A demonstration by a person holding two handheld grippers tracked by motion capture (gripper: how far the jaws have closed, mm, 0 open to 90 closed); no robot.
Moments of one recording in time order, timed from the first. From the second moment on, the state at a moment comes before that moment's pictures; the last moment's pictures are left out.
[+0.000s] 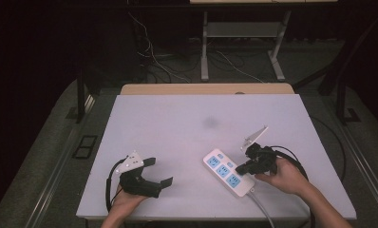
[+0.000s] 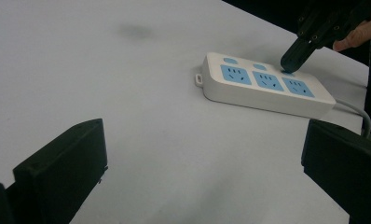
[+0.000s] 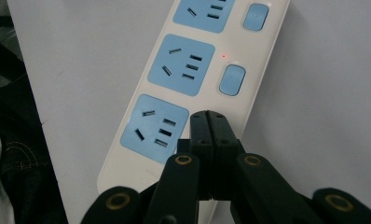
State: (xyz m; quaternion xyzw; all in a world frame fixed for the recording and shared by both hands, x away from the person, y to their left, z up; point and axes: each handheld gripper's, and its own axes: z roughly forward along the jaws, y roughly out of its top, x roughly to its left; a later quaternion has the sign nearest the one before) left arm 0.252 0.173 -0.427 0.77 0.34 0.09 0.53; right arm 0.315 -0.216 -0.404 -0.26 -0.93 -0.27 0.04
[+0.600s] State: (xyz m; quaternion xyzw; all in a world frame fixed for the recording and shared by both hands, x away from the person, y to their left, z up) left arm 0.253 0.172 -0.428 0.77 0.34 0.09 0.53; right arm 0.312 -0.219 -0.407 -0.27 -0.92 -0.28 0.03
